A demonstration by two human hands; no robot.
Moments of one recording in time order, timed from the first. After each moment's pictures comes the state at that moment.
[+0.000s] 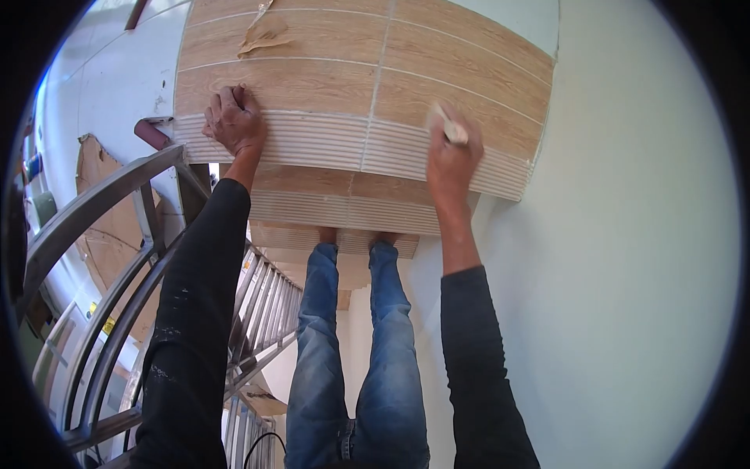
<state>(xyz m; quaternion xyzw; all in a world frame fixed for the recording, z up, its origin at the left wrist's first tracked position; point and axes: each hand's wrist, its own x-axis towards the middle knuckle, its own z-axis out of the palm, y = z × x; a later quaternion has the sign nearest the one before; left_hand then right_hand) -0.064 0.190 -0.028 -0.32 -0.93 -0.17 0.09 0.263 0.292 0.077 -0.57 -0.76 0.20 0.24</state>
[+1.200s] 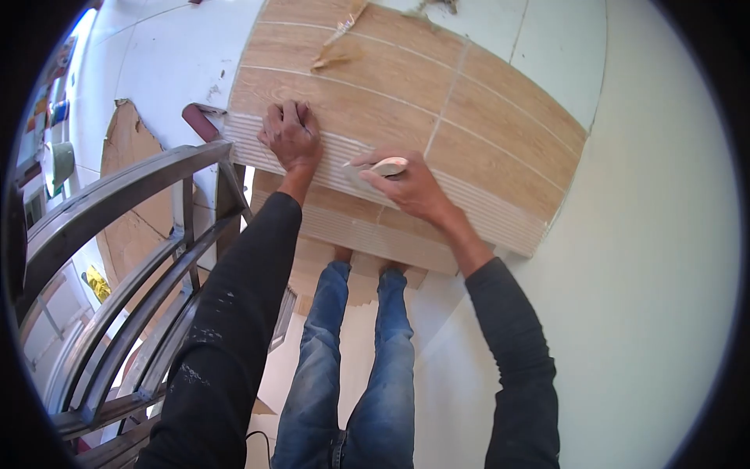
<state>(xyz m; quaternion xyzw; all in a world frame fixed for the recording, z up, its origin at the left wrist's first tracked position) -0.064 0.191 -0.018 -0.30 -0.92 -0.23 0.10 0.141 0.309 0.074 -0.24 -0.73 0.64 0.05</state>
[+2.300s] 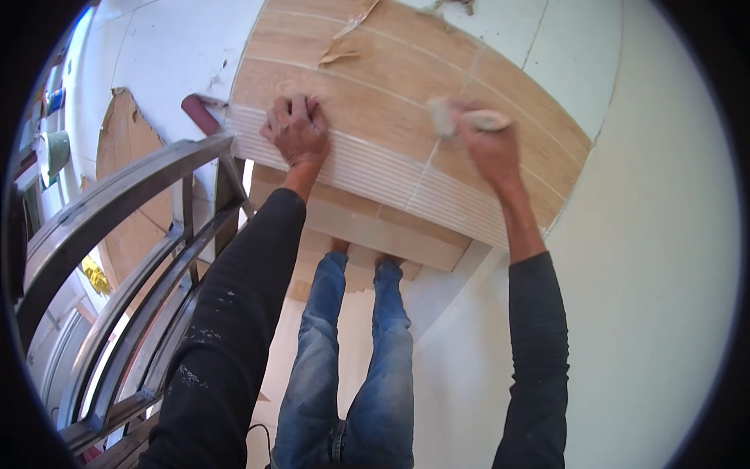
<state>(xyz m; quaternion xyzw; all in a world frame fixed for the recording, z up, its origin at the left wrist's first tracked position) -0.062 0.193 -0.017 -0.30 -0.93 -0.20 0.07 0.157 0.397 0.103 -0.46 -0.70 0.53 0.12</state>
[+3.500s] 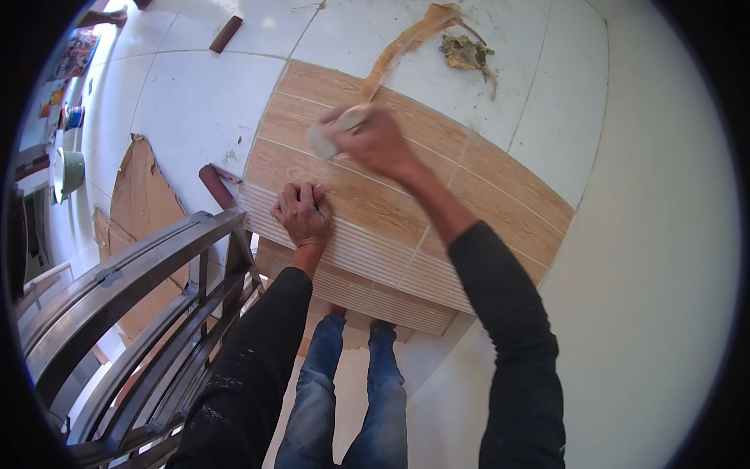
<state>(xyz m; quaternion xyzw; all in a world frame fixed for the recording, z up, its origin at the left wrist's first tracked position) -0.065 0.200 -0.005 -0.30 -0.93 -0.20 0.03 -0.041 0.427 0.086 -0.20 -0.78 0.59 0.10</state>
